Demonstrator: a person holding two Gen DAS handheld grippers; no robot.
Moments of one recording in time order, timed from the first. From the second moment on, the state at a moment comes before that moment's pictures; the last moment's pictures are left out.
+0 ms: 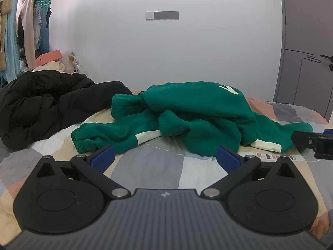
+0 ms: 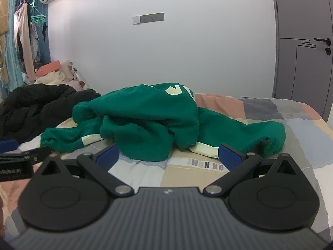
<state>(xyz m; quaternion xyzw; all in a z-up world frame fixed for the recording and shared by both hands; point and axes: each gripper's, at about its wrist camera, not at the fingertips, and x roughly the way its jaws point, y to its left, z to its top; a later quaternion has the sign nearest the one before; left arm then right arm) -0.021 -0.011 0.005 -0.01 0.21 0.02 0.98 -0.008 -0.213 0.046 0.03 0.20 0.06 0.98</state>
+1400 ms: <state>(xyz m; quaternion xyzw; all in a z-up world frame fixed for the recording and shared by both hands) -0.059 -0.048 0.032 0.00 0.20 0.04 0.98 -0.031 -0.233 0.059 0.05 0.18 0.06 0.98</state>
